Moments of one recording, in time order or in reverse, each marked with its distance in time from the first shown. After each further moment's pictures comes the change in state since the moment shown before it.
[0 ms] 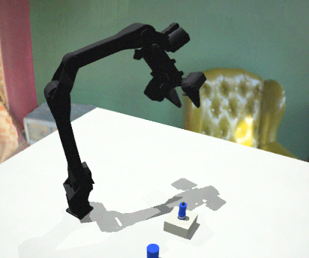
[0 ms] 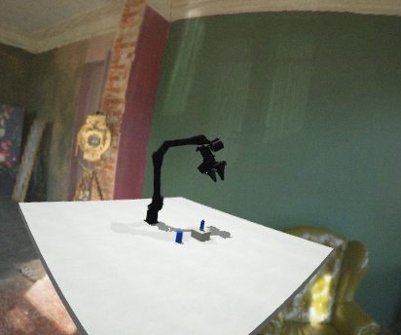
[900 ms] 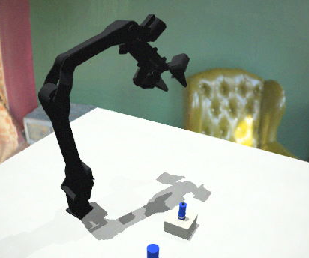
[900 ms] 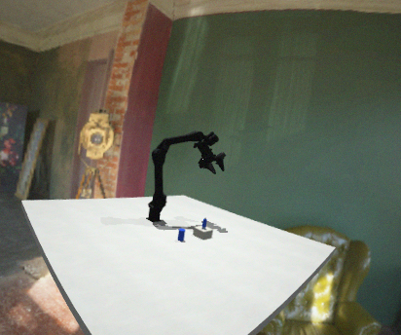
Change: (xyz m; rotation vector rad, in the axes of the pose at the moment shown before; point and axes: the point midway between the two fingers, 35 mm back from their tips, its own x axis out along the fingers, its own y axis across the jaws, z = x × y) arm -0.031 -0.063 -0.041 -0.202 0.181 -0.009
